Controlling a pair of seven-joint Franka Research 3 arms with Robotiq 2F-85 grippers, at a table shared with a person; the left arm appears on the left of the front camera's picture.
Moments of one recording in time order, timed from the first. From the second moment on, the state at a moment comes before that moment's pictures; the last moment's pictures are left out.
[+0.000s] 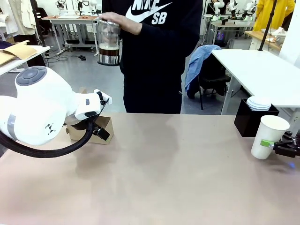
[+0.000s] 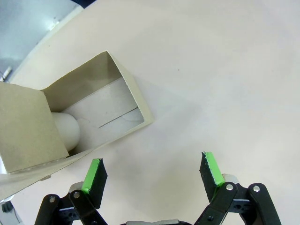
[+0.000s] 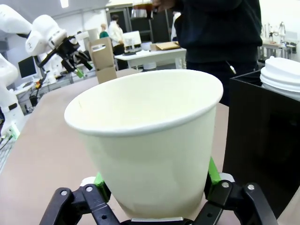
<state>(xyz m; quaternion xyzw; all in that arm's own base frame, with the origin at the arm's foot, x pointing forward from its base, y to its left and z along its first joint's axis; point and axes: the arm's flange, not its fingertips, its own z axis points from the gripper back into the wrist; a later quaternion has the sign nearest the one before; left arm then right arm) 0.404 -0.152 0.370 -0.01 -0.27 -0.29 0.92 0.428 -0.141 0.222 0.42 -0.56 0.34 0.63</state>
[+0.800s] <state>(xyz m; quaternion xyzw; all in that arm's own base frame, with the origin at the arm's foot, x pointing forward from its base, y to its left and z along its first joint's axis) 0.404 -0.152 0.370 -0.01 -0.27 -0.29 0.92 0.409 -0.133 0.255 0.41 -0.58 0.33 0.62</state>
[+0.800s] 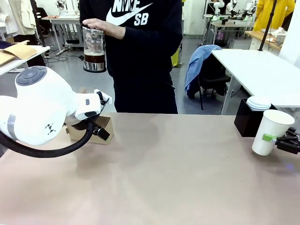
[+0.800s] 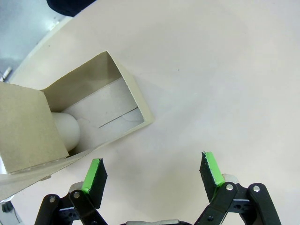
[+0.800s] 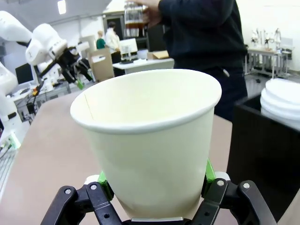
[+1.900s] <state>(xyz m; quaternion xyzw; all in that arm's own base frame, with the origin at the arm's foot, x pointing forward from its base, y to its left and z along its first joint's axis) 0.404 -0.153 0.370 -0.01 -0.27 -0.29 0.92 0.539 0.145 0.318 0.40 -0.55 0.33 0.65</state>
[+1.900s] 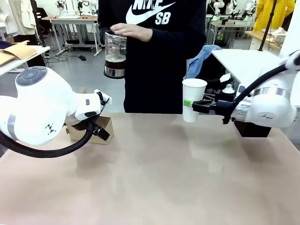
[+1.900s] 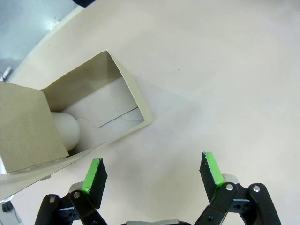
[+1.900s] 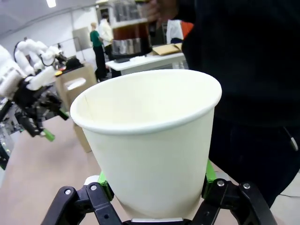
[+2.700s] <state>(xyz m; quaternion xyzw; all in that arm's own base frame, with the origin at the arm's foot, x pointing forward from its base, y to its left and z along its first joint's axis) 0.404 -0.153 0.370 -0.01 -0.27 -0.29 0.92 0.582 0.164 0.288 0.40 -0.56 0.32 0.65</state>
